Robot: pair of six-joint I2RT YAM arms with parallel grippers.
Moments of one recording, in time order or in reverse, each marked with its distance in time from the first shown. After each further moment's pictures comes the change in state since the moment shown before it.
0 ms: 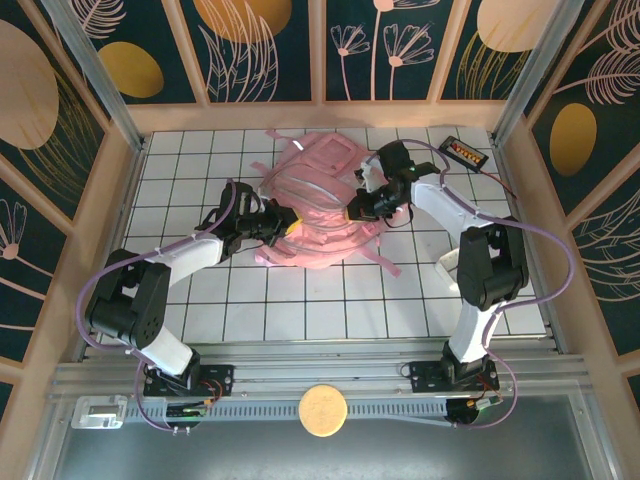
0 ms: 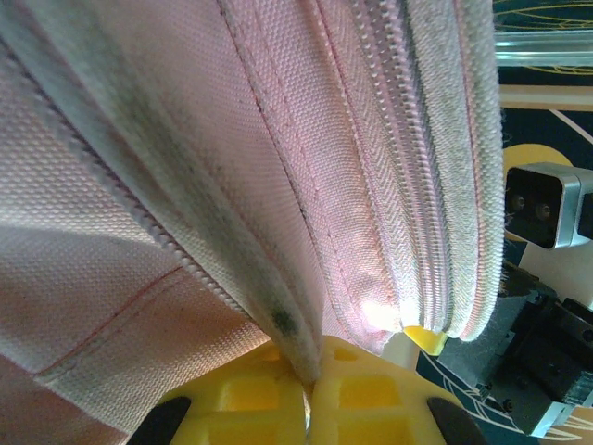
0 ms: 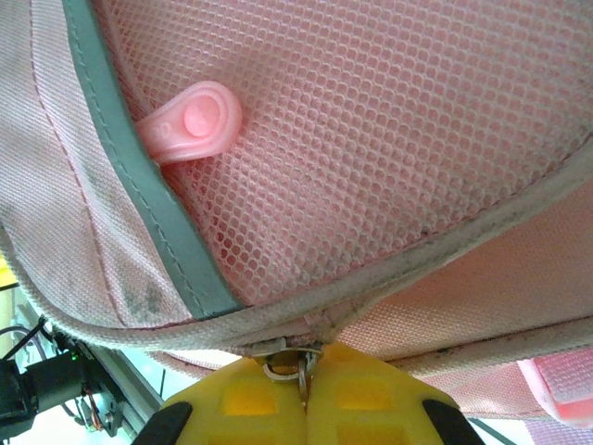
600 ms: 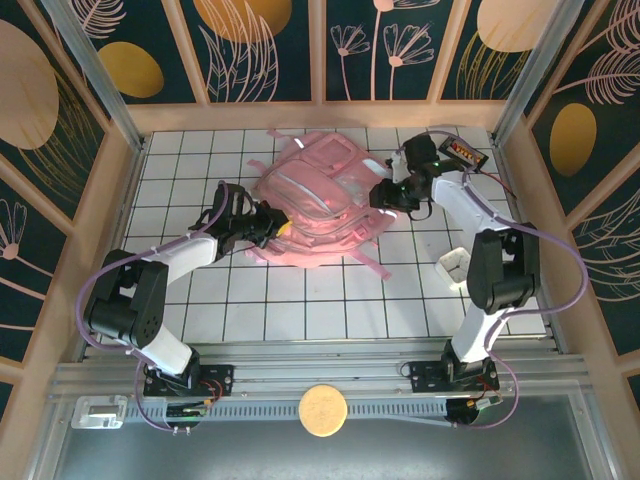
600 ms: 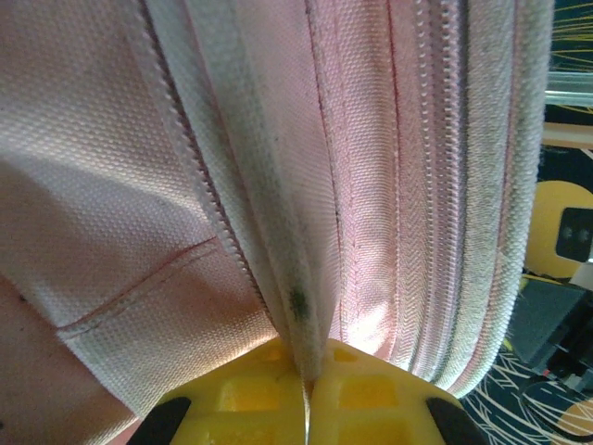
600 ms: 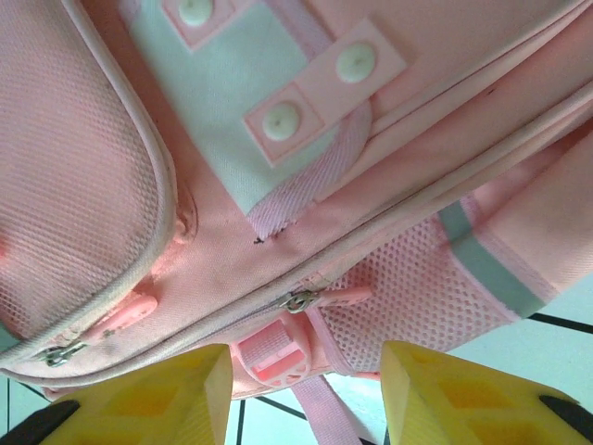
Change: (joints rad) left arm 0.052 -0.003 -0.020 -0.052 -0.015 0.013; right arm -0.121 -0.062 -0.016 0.014 0.222 0.021
